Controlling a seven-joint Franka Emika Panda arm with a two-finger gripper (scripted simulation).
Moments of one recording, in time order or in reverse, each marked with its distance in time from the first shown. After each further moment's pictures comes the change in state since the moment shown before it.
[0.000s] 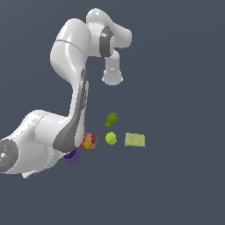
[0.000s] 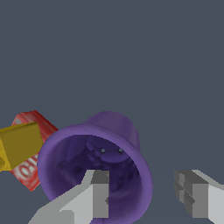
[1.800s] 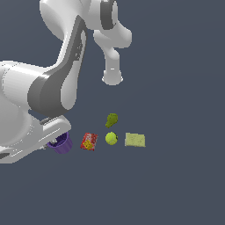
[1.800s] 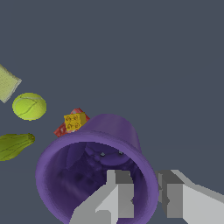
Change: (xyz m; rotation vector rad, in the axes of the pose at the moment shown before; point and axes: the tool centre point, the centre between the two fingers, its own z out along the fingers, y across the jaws) arm -0.028 -0.032 -0.138 -0.069 0.102 -0.023
